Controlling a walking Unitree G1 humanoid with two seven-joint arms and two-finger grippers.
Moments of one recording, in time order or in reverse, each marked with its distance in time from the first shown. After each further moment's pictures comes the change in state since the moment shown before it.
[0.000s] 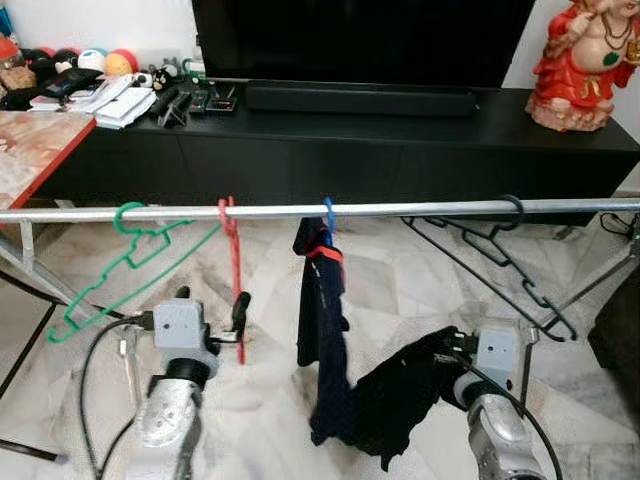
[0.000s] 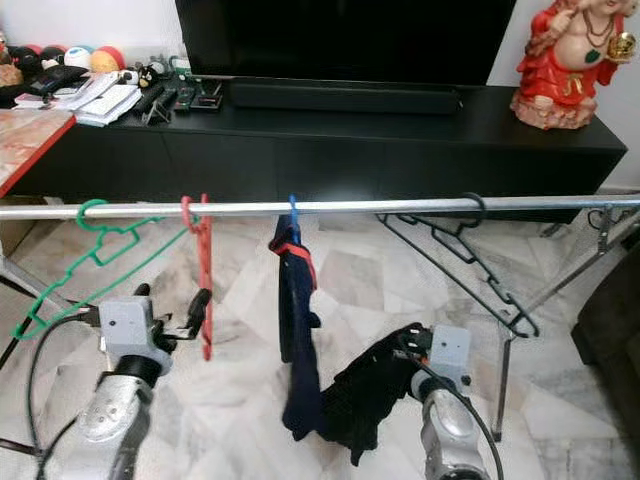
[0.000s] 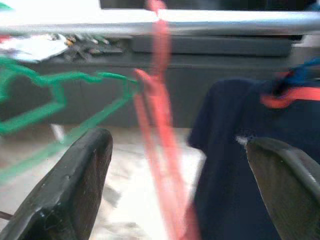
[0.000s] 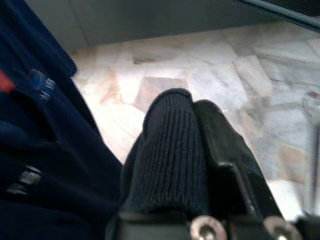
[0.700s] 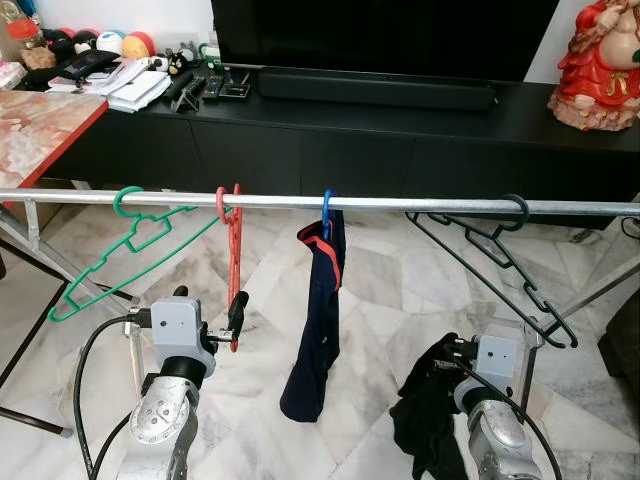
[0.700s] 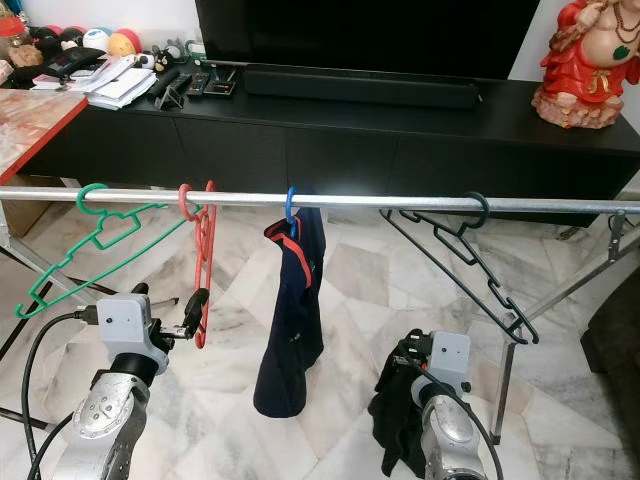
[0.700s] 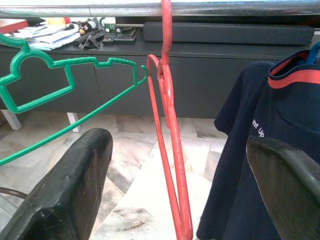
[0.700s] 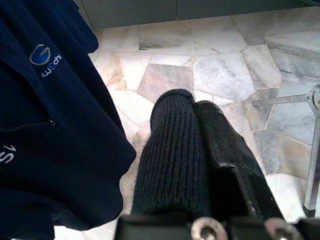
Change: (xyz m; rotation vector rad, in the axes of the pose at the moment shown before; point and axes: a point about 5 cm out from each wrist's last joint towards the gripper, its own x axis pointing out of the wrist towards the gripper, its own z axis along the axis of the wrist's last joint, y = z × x) left arm 0.002 0.011 0.004 0.034 0.003 0.007; right arm -0.001 0.001 -0.003 0.005 0.014 0.003
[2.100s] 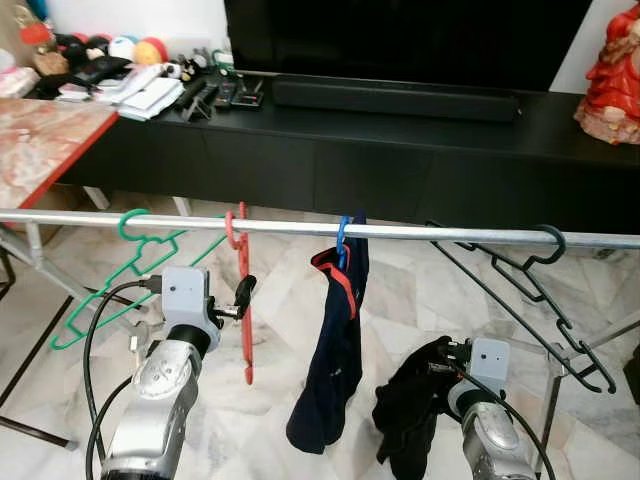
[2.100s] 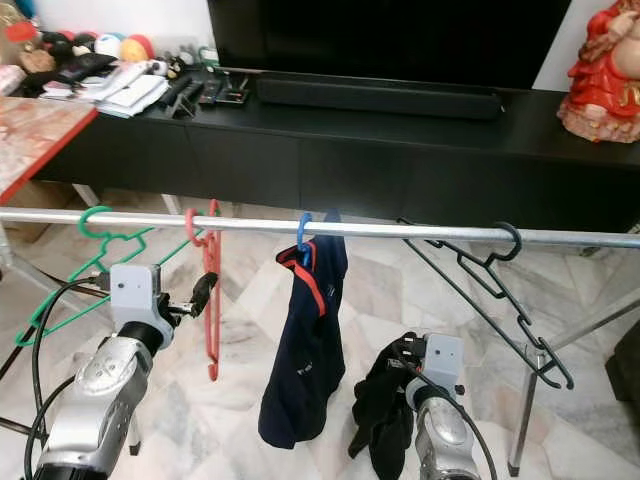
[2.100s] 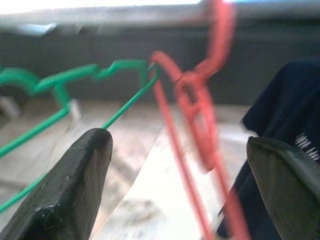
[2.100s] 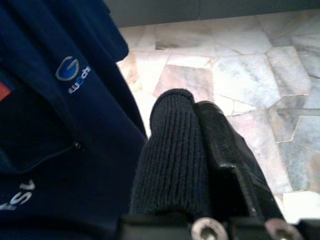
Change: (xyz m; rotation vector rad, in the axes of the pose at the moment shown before) left arm 0.037 0.001 0.009 0.006 0.168 -0.024; right arm -0.002 0.004 -0.009 0.008 0.037 0.007
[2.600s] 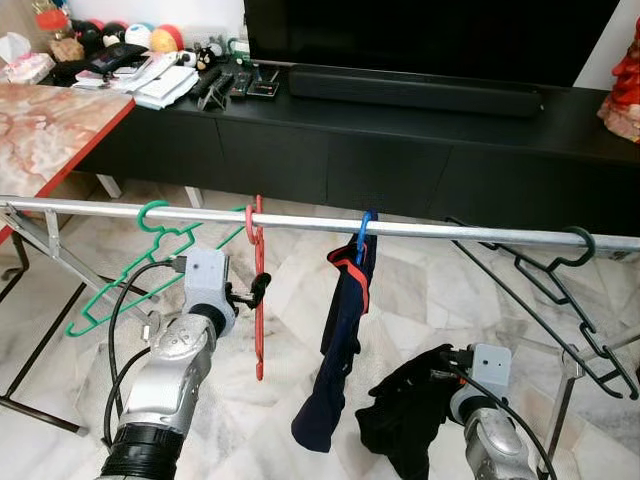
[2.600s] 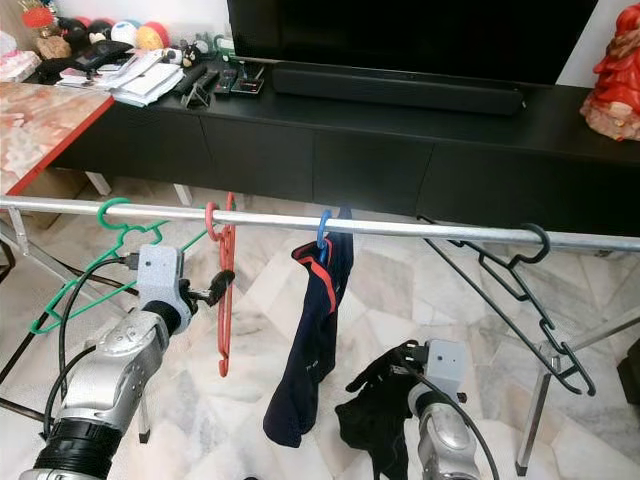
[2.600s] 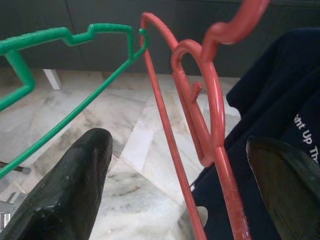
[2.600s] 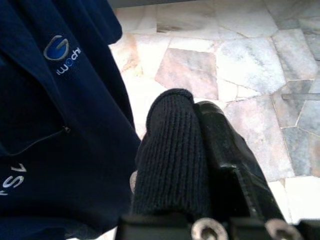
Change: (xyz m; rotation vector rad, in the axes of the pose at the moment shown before) left arm 0.020 -0.014 0.010 0.003 0.094 -0.103; right arm -0.001 -0.003 -0.004 0.005 0.026 -0.010
